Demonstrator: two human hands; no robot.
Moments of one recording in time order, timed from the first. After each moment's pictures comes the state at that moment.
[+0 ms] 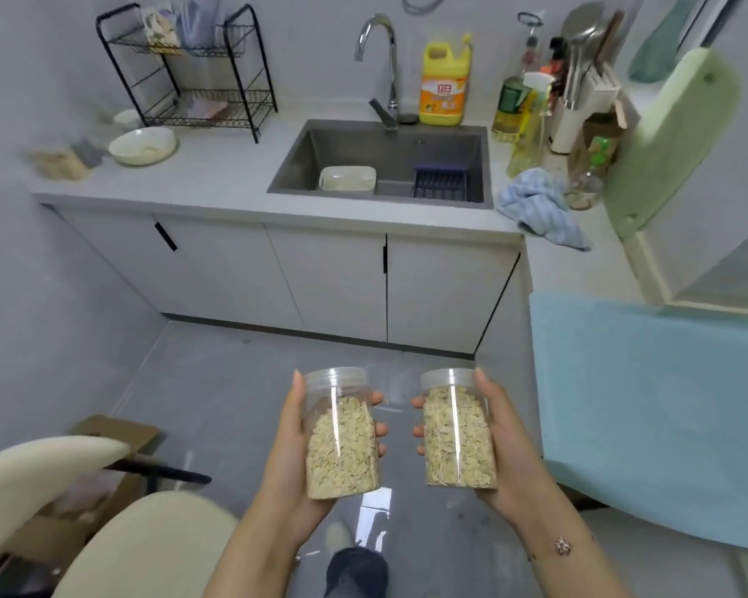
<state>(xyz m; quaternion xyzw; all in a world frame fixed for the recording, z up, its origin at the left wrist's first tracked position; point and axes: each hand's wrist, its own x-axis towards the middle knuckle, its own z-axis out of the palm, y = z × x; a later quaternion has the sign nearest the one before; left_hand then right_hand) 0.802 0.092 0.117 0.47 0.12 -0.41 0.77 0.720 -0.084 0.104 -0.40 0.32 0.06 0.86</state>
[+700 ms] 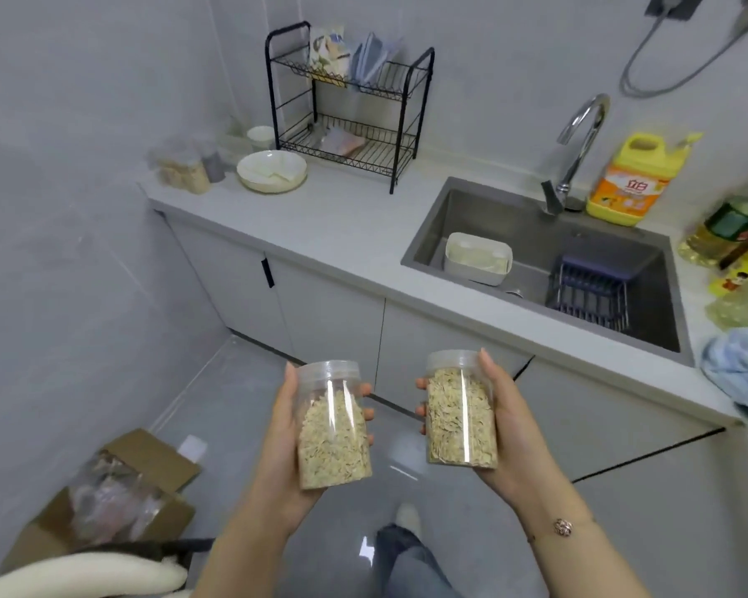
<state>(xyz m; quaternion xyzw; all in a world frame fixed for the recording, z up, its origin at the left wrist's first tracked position) 1.142 0.215 0.110 0.44 0.17 -0.27 0.84 1.114 0.013 0.119 -0.43 0.24 0.11 0.86</state>
